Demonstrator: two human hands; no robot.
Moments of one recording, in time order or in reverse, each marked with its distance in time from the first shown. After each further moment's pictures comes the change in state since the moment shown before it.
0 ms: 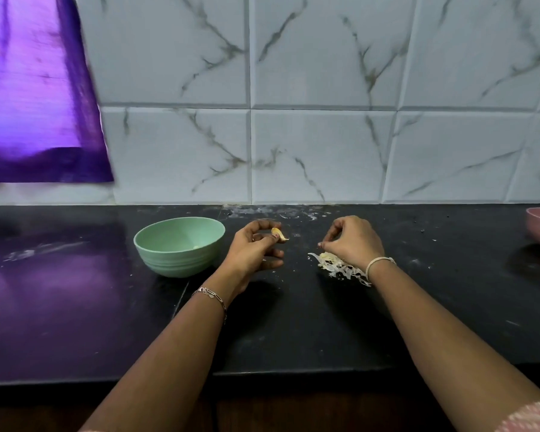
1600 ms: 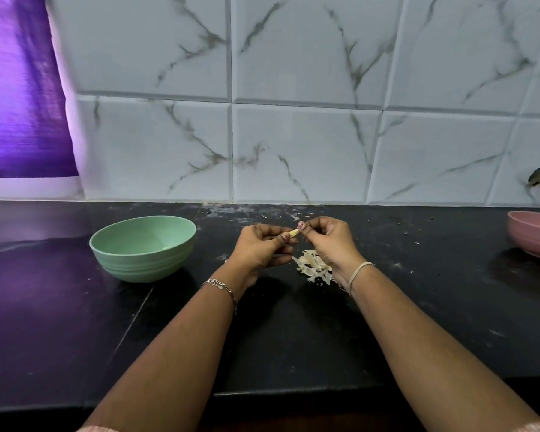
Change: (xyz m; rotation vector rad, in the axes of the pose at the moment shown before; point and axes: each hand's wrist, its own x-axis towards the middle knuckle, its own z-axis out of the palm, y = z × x) left_hand 0.030 -0.014 0.051 -0.016 -0.061 -0.070; right_hand 0.009 0.005 0.022 0.838 0.042 0.081
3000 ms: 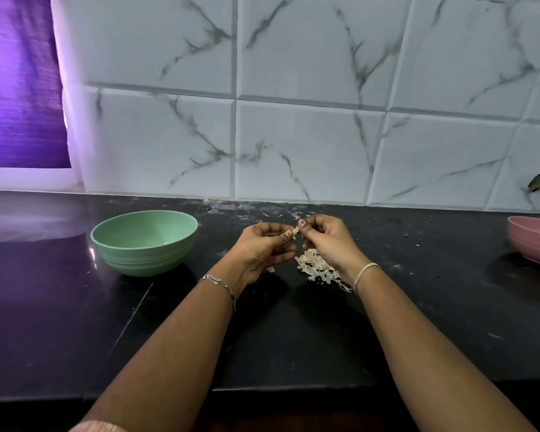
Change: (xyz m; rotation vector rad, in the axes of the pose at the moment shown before) left_hand -0.002 0.002 -0.003 -0.166 -0.040 -0.080; right_hand -0.005 -0.009 -0.005 -0.131 -0.175 -0.025
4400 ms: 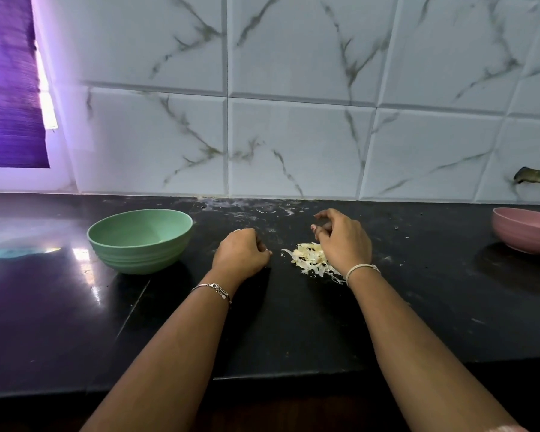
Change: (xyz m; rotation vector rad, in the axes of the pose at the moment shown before) left_hand -0.006 -0.004 -0.021 1.329 0.251 0.164; right_hand -0.009 0.011 -0.022 -0.713 0.309 -0.053
